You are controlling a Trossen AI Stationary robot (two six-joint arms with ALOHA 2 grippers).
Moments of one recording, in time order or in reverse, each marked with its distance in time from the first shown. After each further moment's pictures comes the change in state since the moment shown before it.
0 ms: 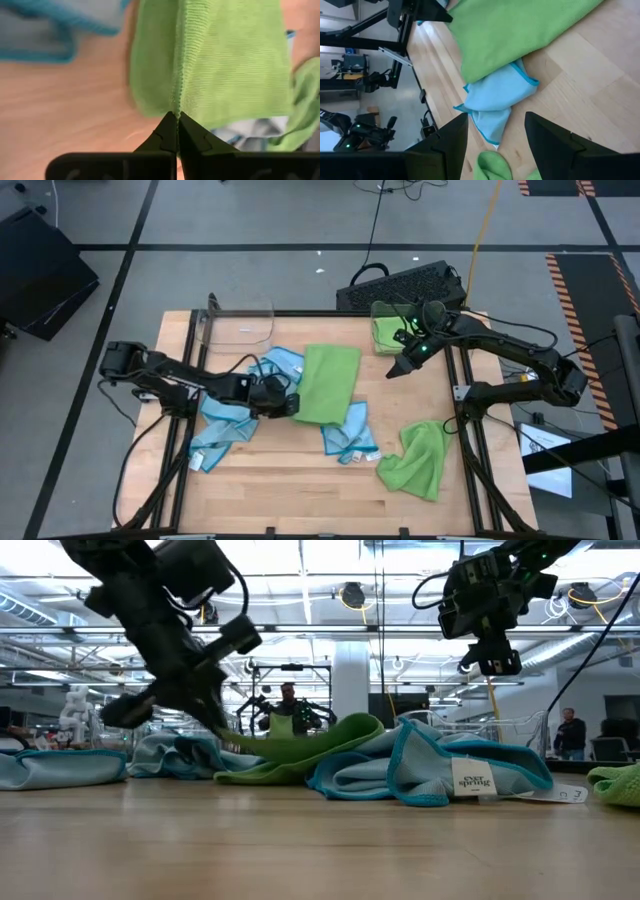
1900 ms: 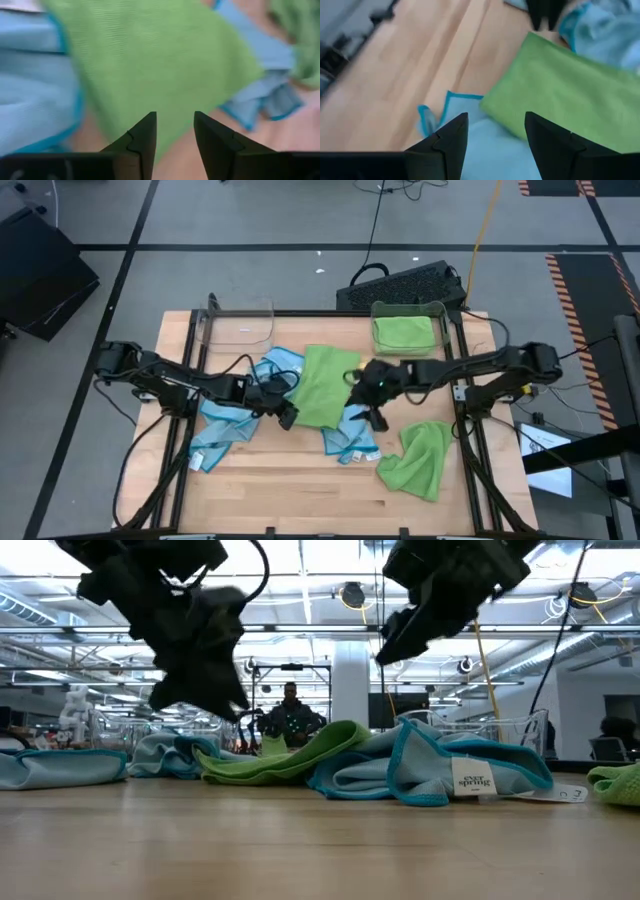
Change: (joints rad) left arm -0.029 -0.049 0.000 0.045 -0.135 0.740; right arm 0.643 0.271 0.001 0.597 0.501 -0.594
